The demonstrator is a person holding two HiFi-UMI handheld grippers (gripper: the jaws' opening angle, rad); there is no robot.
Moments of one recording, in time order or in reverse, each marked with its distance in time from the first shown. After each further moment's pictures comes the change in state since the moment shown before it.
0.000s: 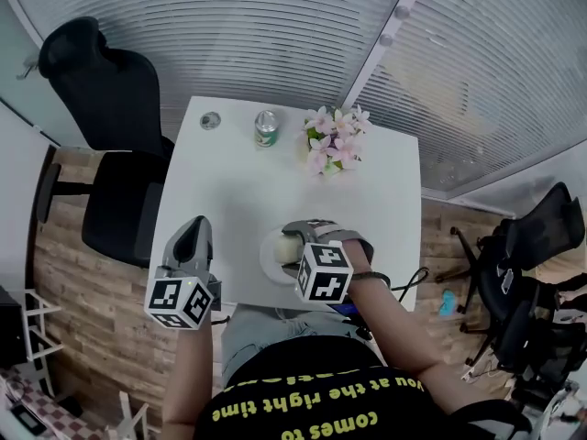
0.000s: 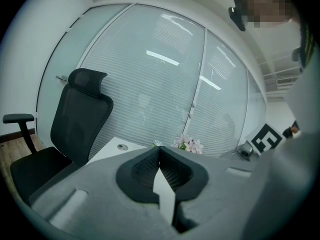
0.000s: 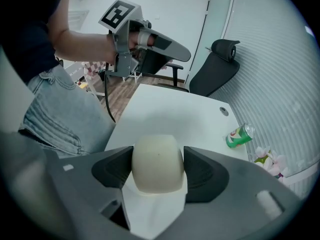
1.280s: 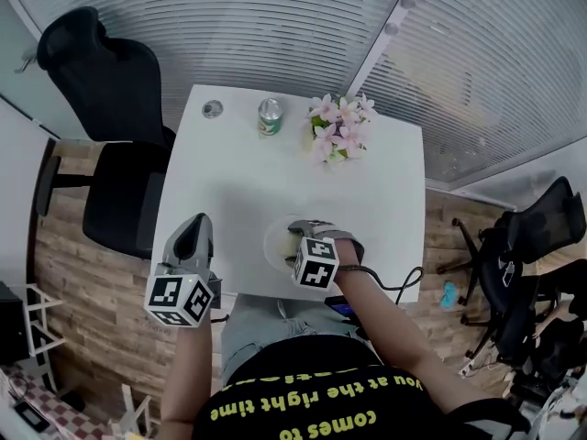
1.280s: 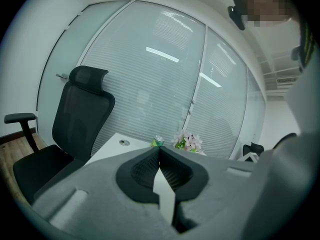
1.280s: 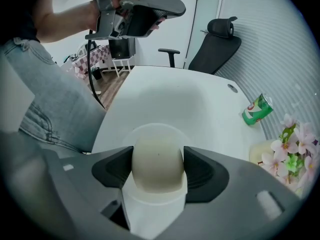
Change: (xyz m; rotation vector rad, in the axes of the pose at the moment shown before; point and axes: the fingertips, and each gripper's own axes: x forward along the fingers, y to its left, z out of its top) left arm -0.013 0.005 -0.013 0.005 0.041 -0.004; right arm 0.076 0.023 -0.043 0.107 0.082 0.027
